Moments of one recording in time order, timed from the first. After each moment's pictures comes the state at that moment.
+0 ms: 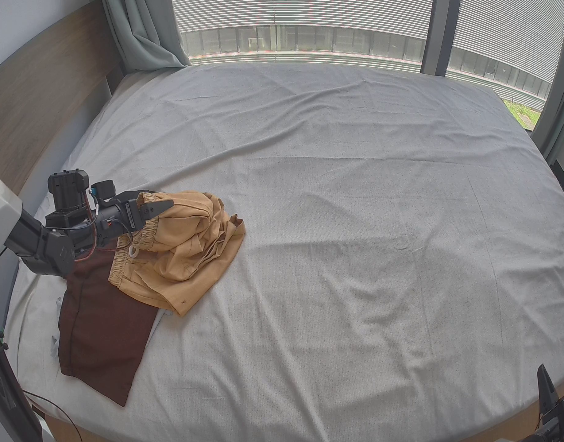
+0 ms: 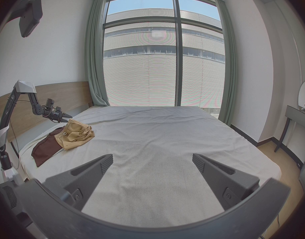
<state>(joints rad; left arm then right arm) 0.05 2.07 -1.04 -0.74 -0.56 -0.24 -0.01 0.02 -0.02 0.00 0.01 -0.01</state>
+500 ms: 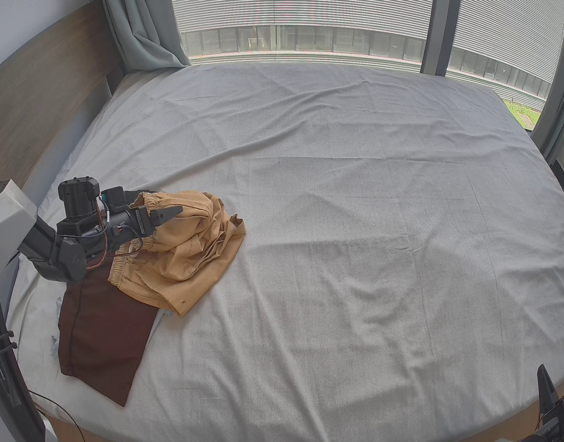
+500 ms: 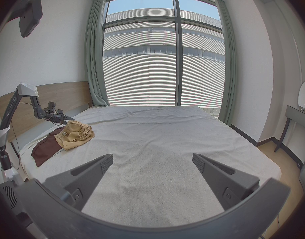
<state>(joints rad) 0.02 2.14 -1.04 -0.83 -0.56 -0.24 -0.01 0.02 -0.02 0.00 0.01 -0.01</state>
